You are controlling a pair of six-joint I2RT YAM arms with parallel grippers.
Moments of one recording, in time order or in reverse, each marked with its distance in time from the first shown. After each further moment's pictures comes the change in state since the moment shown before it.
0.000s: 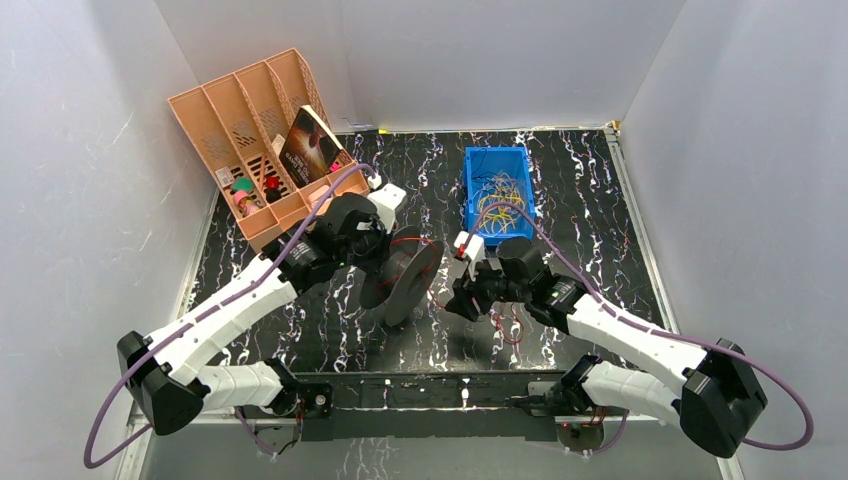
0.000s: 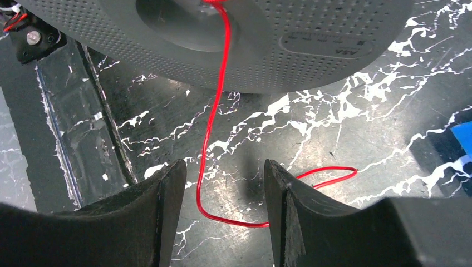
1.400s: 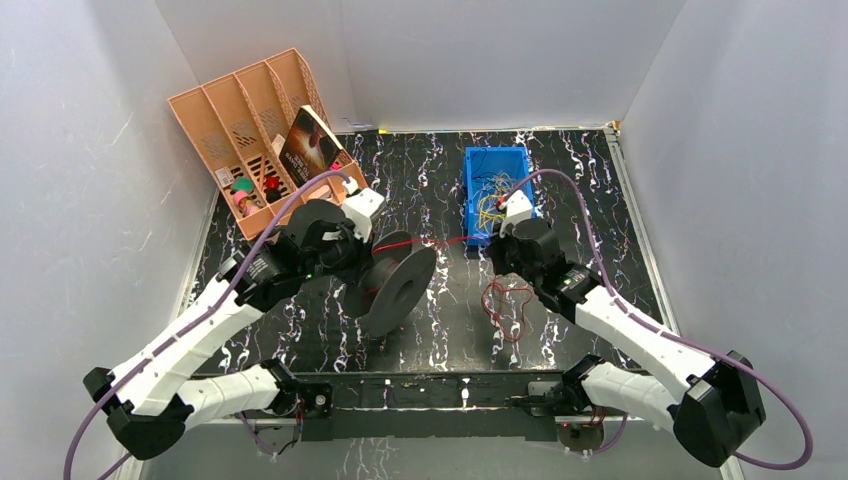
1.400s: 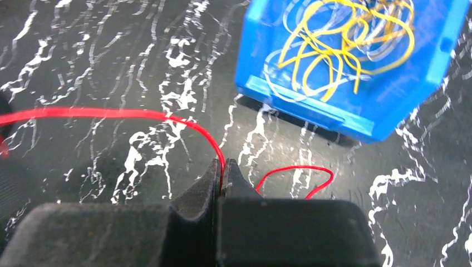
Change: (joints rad) left arm 0.000 -0.155 0.035 -0.144 0.048 0.013; right arm -0.097 -0.011 0.085 -0.027 0.555 0.221
